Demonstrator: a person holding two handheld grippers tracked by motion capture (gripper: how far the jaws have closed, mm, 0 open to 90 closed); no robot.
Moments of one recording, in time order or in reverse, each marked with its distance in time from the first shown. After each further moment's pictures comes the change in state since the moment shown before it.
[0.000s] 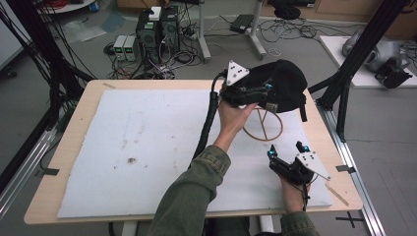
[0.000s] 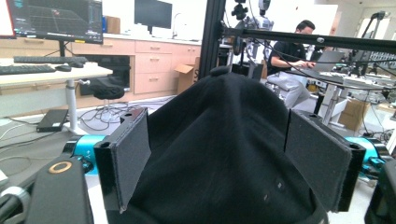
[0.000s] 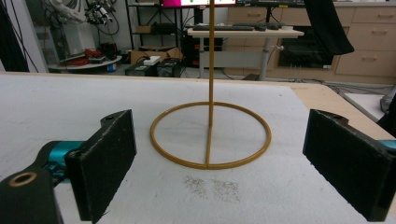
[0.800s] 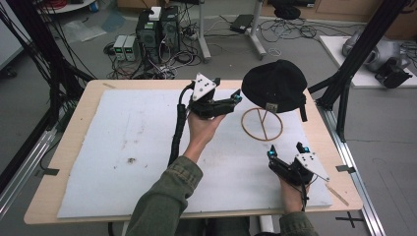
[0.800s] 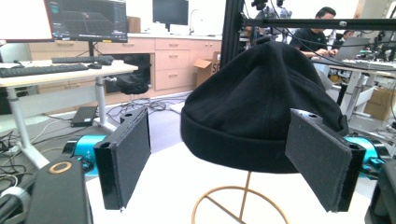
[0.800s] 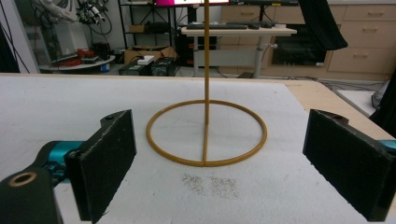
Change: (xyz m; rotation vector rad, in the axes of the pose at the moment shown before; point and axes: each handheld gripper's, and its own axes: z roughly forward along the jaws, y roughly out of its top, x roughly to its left) left arm 0.035 -0.015 -0.073 0.027 0.059 0.065; right arm 0.003 -0.001 -0.001 0.002 -0.029 0.006
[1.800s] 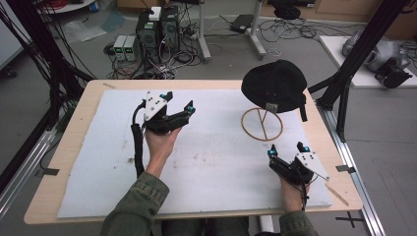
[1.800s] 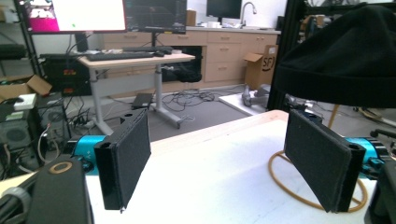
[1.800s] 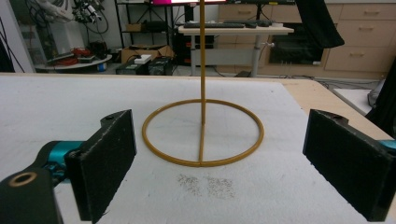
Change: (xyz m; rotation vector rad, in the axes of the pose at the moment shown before) left arm 0.064 -0.039 -0.092 0.007 0.227 -0.007; right arm -0.002 0.000 0.003 0.004 -0.014 0.002
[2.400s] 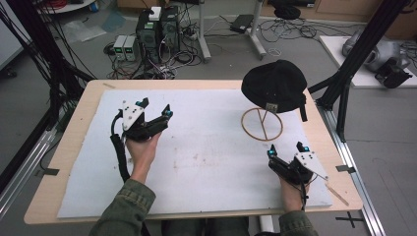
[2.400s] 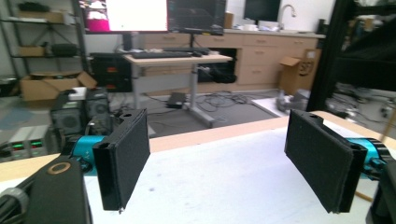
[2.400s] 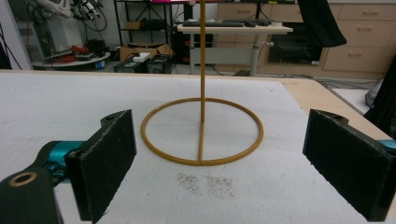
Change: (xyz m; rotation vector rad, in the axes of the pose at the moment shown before) left arm 0.038 -0.020 -0.035 -0.016 0.161 -0.006; right arm 0.001 0.000 0.001 0.007 -0.003 -0.010
